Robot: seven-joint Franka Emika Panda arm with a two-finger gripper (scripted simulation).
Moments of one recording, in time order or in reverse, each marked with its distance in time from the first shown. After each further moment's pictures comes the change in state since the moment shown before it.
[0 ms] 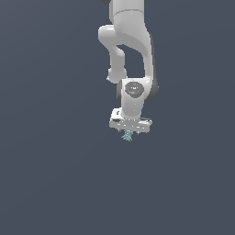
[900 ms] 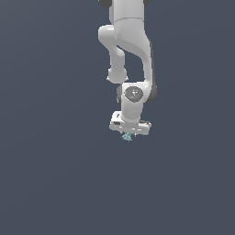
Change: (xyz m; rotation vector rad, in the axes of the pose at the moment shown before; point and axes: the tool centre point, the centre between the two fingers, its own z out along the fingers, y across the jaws) arm 0.001 -0.001 0.021 0.001 0.002 0.001
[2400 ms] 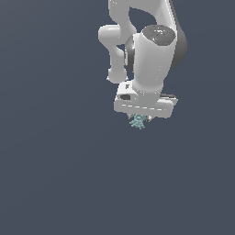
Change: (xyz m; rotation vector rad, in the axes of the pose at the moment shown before) arm 0.042 -0.035 -0.199 0.000 0.001 0.001
